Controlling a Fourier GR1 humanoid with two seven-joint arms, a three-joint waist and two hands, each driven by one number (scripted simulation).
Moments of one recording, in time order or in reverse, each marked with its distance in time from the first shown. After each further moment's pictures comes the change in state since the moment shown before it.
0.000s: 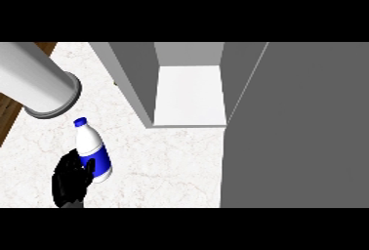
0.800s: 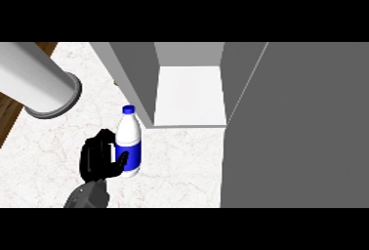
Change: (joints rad) left arm -0.064 -0.058 -0.207 -0.162 -0.134 0.029 0.010; right arm 0.007 0.012 -0.020 0.012 -0.005 0.022 -0.031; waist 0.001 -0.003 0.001
